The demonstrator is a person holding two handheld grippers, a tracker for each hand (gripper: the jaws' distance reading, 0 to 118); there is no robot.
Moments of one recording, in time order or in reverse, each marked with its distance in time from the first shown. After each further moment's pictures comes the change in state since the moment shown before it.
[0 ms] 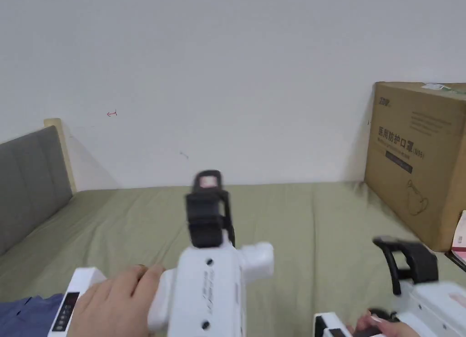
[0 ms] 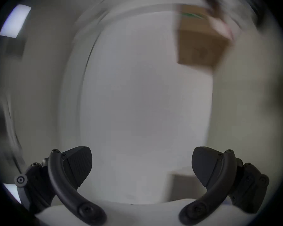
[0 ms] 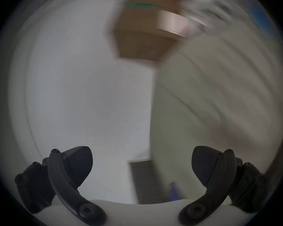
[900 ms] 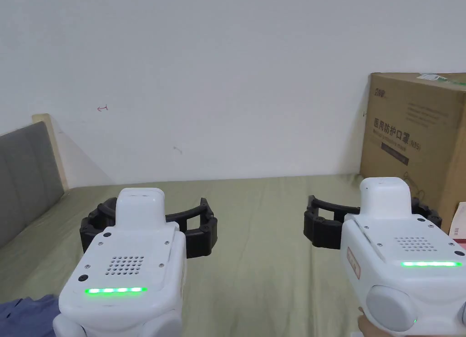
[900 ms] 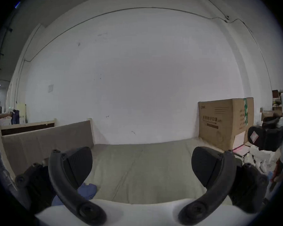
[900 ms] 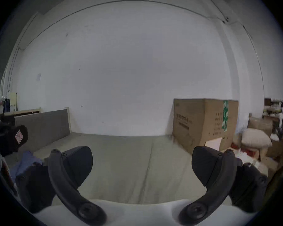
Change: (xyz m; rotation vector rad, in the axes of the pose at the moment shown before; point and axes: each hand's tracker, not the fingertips) left arm -0.035 -0.091 -0.025 -0.433 -0.261 1.674; right arm -0.086 -0.123 -0.012 0.299 0.002 1.873
